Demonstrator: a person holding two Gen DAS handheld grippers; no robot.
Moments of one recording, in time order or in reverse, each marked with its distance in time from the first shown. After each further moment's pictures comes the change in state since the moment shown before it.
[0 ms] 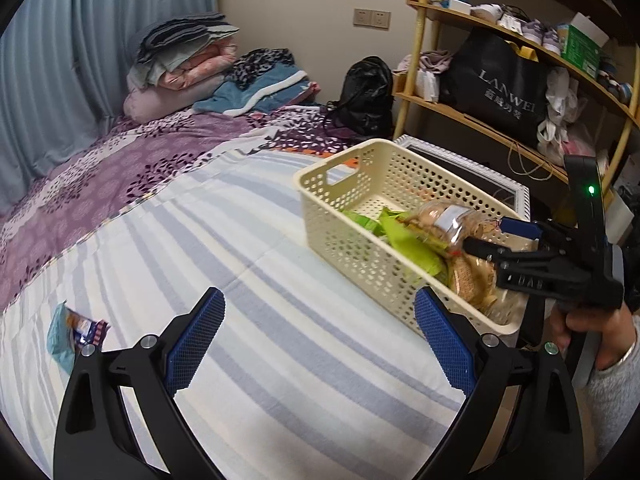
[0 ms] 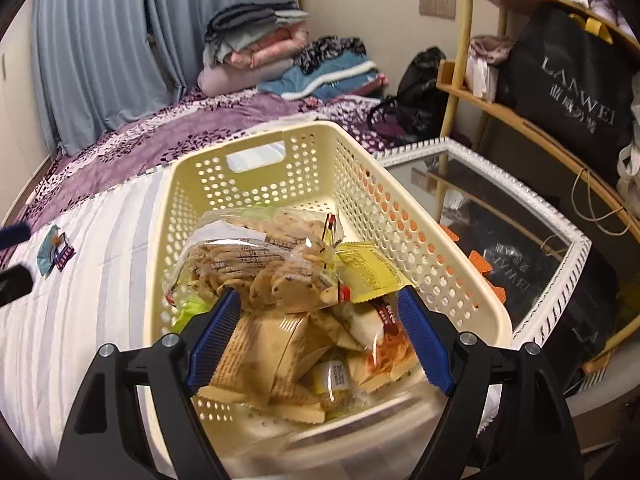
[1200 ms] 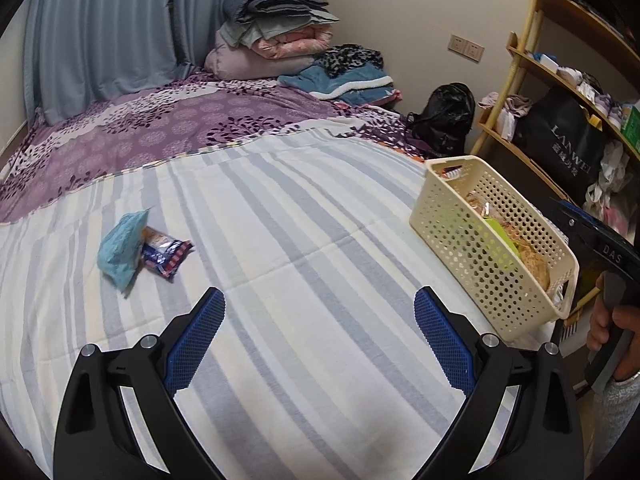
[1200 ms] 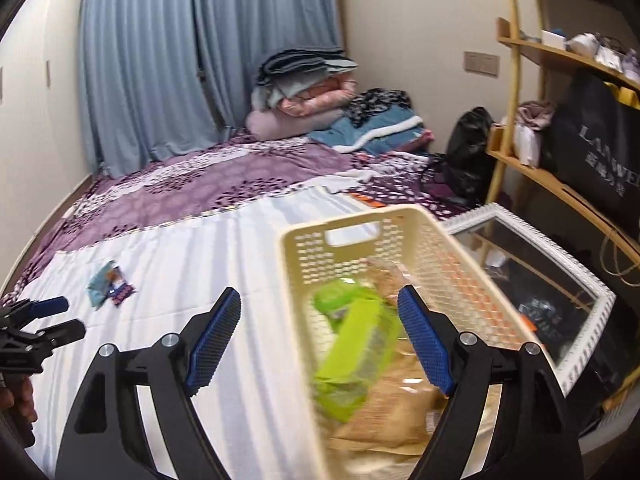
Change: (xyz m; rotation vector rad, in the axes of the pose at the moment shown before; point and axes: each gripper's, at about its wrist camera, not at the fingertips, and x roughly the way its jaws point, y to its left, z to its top) left arm -0.039 0.120 -0.063 -0.280 0.000 0.112; right arm -0.047 0.097 0.023 -0.104 -0.194 0.148
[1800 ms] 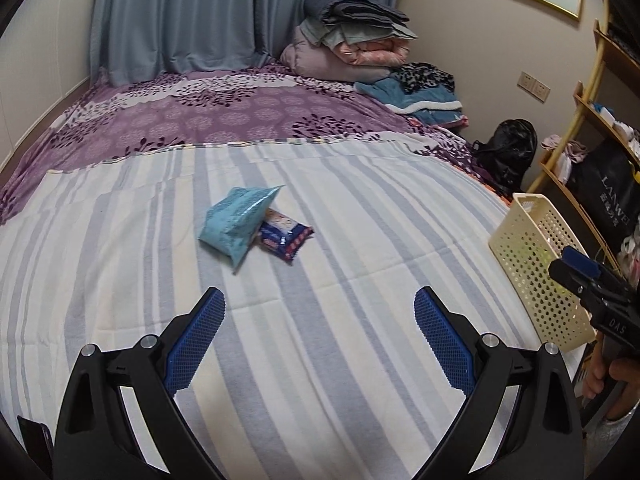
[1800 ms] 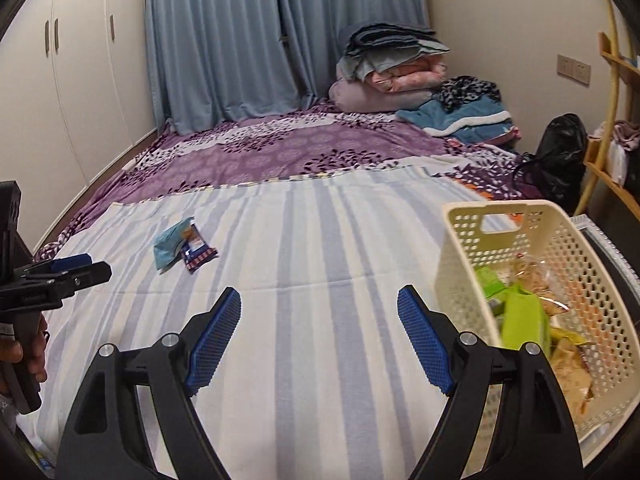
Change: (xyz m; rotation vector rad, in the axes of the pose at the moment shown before) left arm -0.027 0.107 -0.016 -0.173 -0.020 0.141; right arm 0.038 0.113 -0.020 -0.130 0.101 0.207
